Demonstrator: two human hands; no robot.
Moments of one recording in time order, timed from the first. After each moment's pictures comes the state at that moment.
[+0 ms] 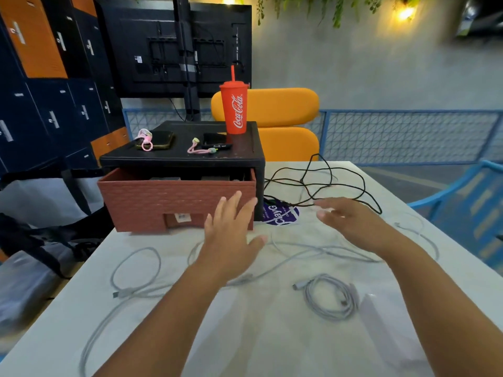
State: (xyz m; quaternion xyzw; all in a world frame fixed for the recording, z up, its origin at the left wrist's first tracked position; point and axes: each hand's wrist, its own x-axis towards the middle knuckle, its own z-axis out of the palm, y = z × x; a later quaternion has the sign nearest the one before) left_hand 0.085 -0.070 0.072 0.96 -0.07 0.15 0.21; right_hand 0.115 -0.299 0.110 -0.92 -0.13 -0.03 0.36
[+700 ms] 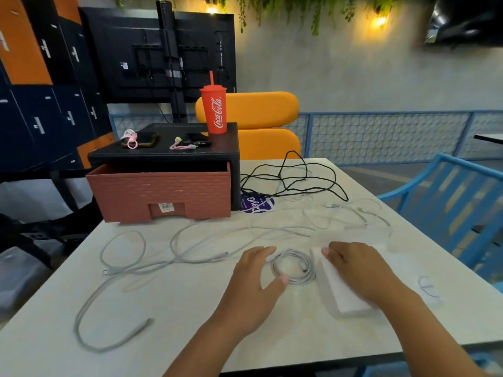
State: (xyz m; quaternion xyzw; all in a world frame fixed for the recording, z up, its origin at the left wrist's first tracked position) left_hand -0.017 -0.150 0.029 0.88 -0.12 0.07 0.46; right_hand 0.031 -0.362 0.047 -0.98 -0.09 -0.08 0.17
